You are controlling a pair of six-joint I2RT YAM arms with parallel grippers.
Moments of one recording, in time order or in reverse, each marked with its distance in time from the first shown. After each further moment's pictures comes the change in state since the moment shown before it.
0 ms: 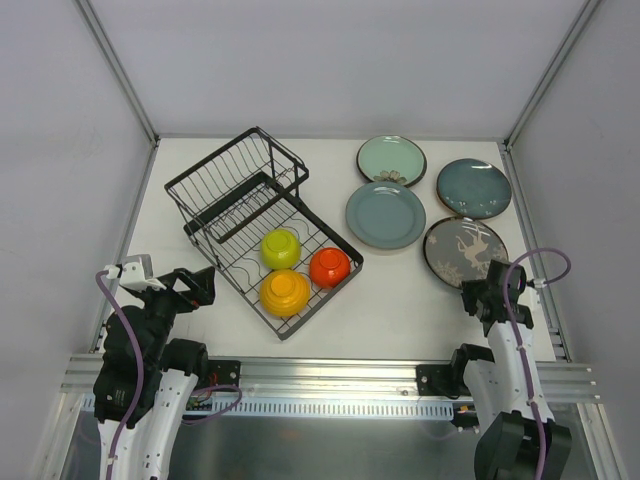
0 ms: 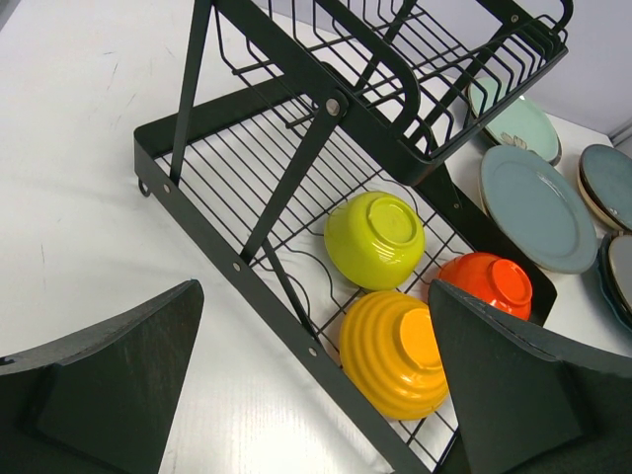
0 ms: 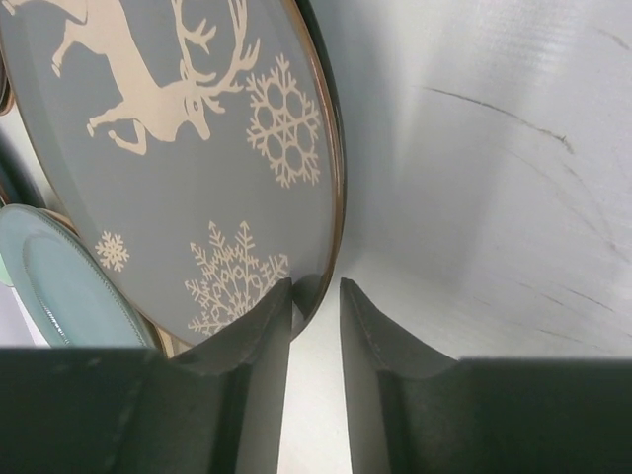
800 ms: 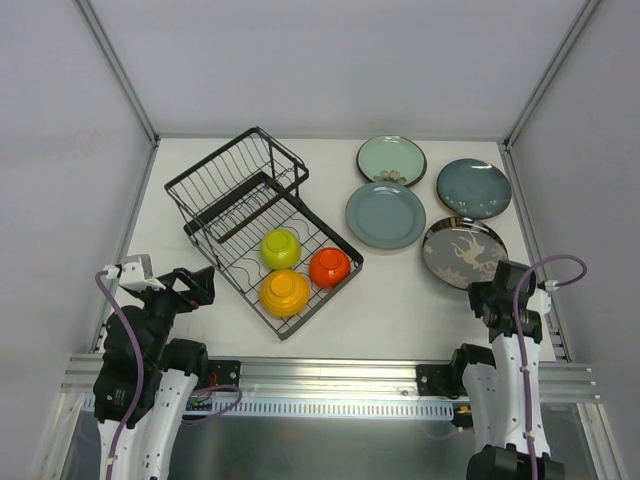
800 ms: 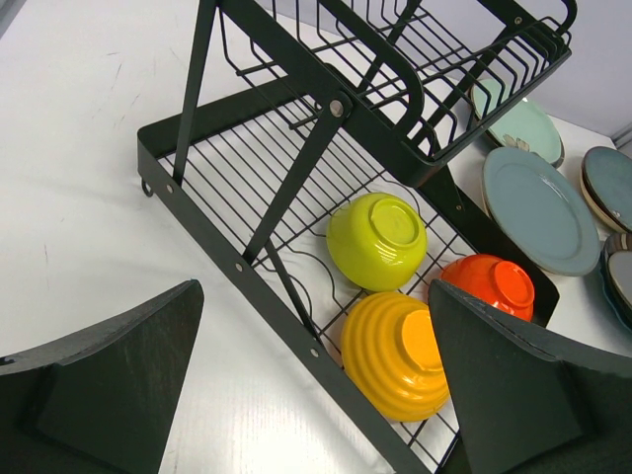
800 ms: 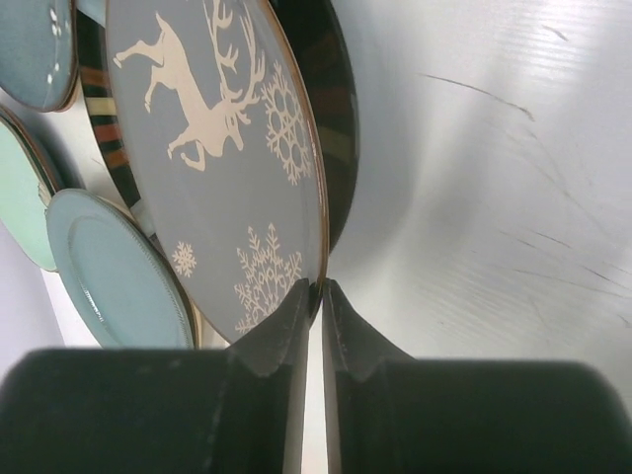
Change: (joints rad) left arm 0.000 0.000 0.000 0.000 -0.007 0.000; right arm -0.003 -0.133 0.120 -0.226 0.027 0.001
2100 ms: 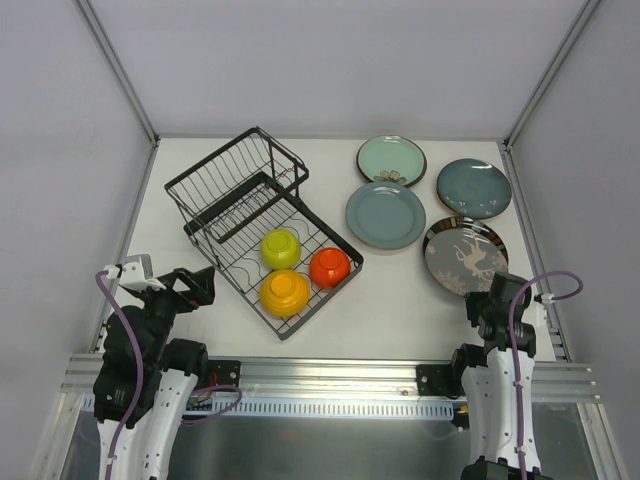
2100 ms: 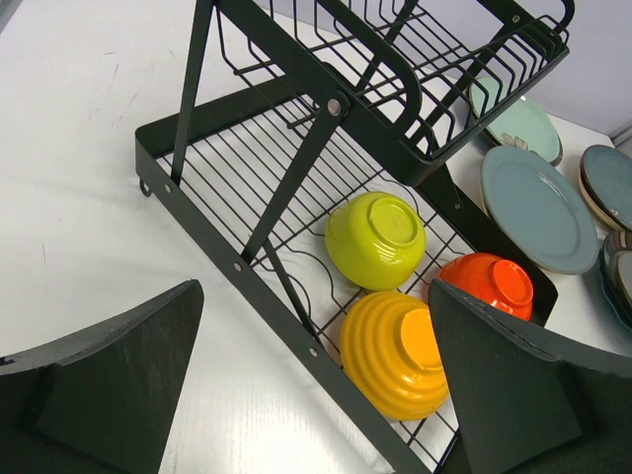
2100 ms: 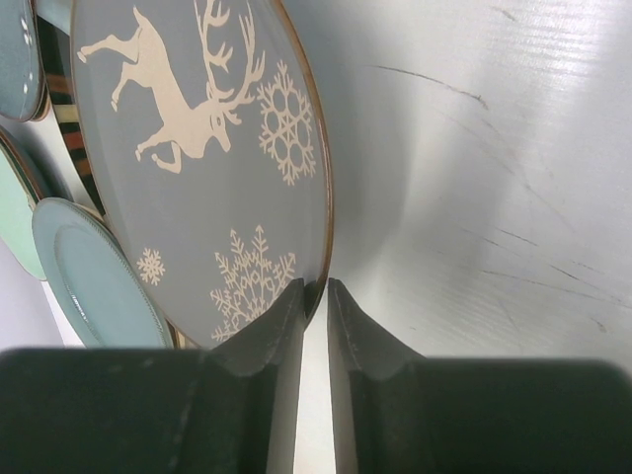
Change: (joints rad) left arm -0.006 0.000 0.000 0.000 -0.001 0.000; right arm -0.003 -0.132 -0.095 -0.034 0.007 0.037
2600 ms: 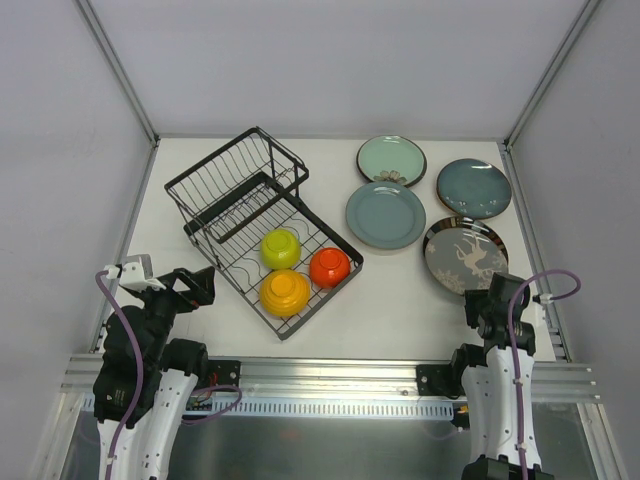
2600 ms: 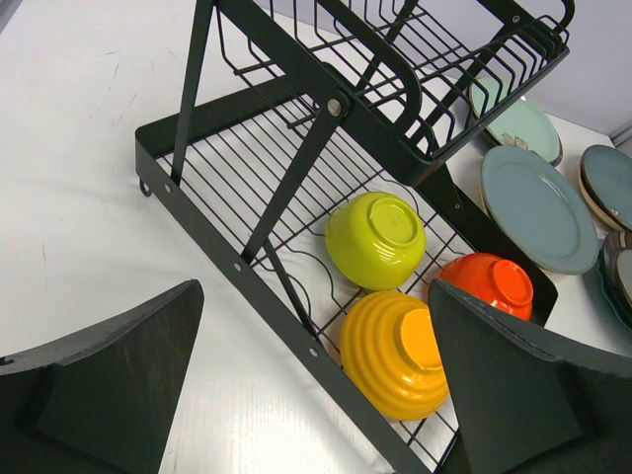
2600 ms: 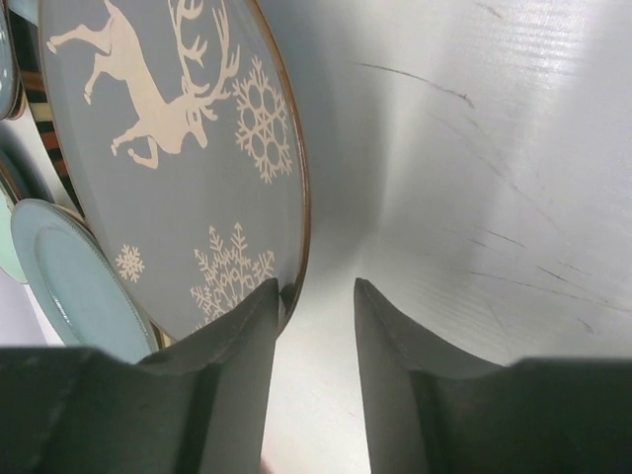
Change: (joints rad) left arm 0.000 0.000 0.000 0.000 0.000 0.000; right arm 0.000 0.012 -0.011 0.004 0.000 -0.006
